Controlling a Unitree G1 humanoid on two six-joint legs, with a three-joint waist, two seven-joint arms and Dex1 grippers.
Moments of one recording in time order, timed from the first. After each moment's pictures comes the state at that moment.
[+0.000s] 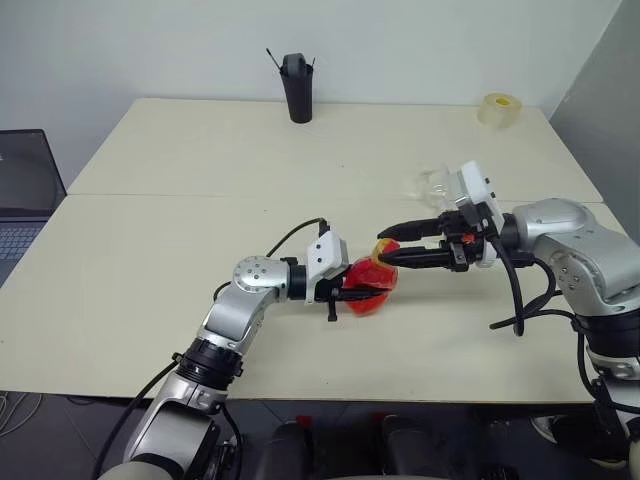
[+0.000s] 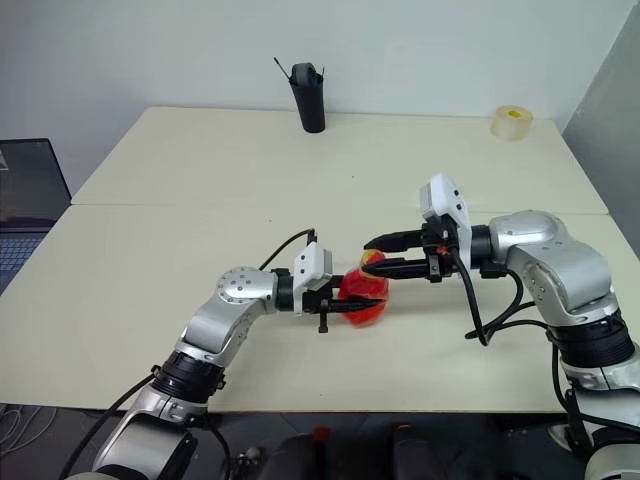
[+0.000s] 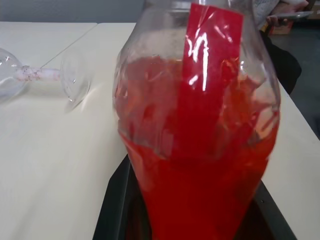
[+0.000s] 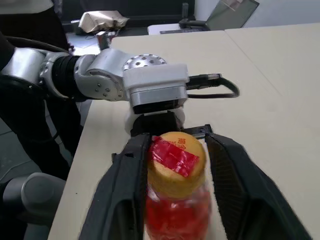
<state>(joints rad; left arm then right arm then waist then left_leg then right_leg) -0.53 0.36 -0.27 0.09 -0.25 0.21 -1.13 -0.68 -0.73 0.08 -0.22 0.66 0.68 1.11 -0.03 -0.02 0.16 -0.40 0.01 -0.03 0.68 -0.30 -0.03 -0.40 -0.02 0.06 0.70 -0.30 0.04</state>
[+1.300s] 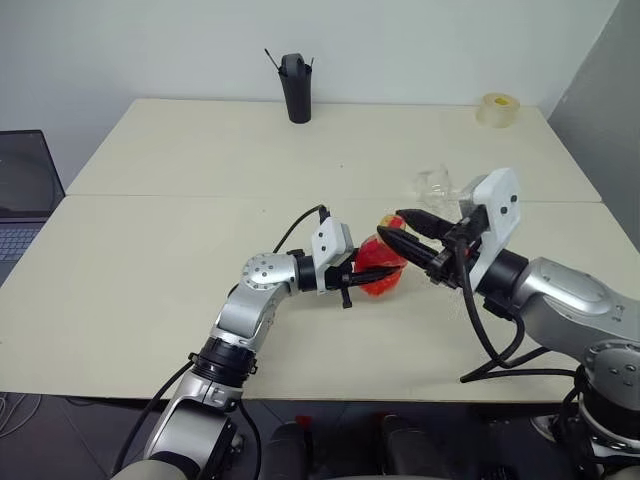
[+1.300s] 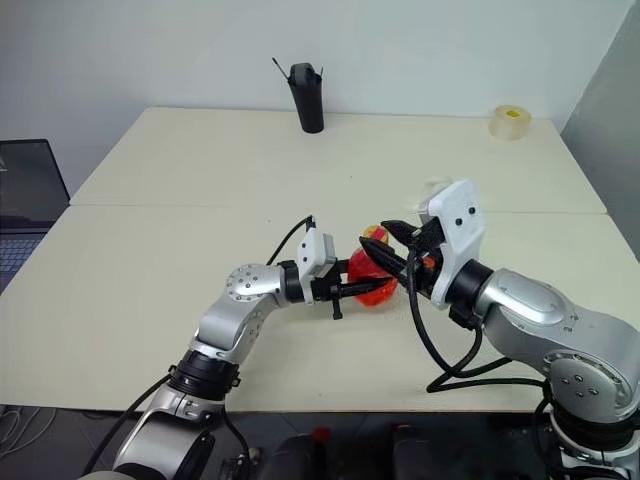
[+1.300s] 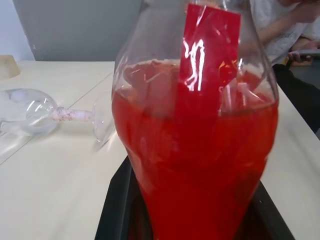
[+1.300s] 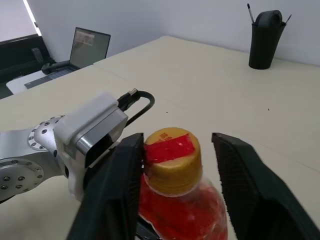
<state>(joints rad) -0.54 0.26 -0.23 0.12 -0.26 0.14 -1.04 -0.45 -0.55 -0.12 -0.82 1.08 1.09 0.00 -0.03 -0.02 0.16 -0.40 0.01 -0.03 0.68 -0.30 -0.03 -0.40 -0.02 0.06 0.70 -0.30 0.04</state>
